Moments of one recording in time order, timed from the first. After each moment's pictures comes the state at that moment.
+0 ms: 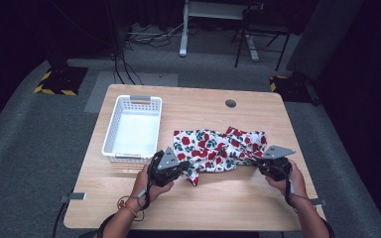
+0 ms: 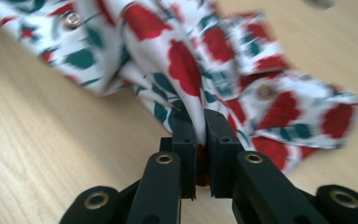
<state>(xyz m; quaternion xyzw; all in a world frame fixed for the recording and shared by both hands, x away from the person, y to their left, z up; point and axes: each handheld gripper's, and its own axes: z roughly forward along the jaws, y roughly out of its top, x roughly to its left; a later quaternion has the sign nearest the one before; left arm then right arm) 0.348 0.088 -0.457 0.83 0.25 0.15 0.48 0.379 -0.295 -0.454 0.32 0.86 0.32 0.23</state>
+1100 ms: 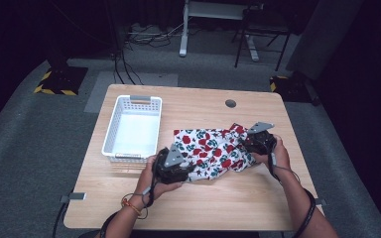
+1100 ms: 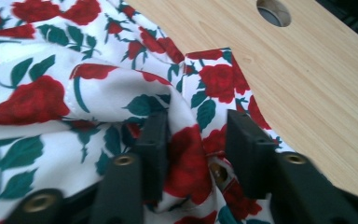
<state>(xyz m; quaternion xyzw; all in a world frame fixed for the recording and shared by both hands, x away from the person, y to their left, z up) 0.346 0.056 -0.448 0.84 0.24 0.16 0.46 0.464 -0.262 -0.461 0.34 0.86 0.26 0.27</state>
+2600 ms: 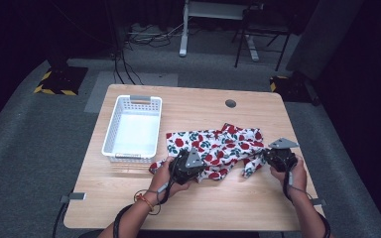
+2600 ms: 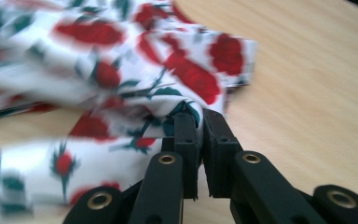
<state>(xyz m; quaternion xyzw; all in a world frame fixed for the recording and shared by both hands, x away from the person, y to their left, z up) 0.358 0.033 -0.457 0.87 0.21 0.14 0.42 0.408 -0.316 -0.467 0.44 0.81 0.26 0.30</state>
